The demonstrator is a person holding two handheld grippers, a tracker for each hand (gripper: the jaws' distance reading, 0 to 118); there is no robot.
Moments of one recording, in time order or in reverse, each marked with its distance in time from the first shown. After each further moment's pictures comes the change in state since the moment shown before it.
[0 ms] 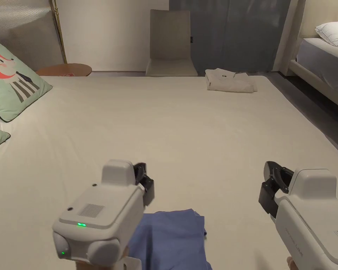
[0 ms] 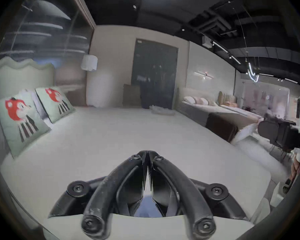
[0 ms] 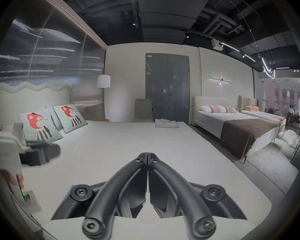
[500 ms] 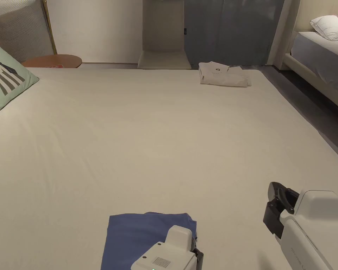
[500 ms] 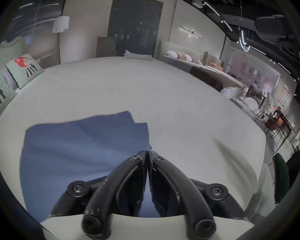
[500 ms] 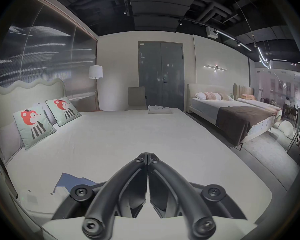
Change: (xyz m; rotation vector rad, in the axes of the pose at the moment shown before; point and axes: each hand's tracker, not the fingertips) left arm 0.108 -0.150 -0.061 -0.443 -0.202 -0.018; right arm 0.031 -0.028 -0.007 -0.114 -0.048 -0.045
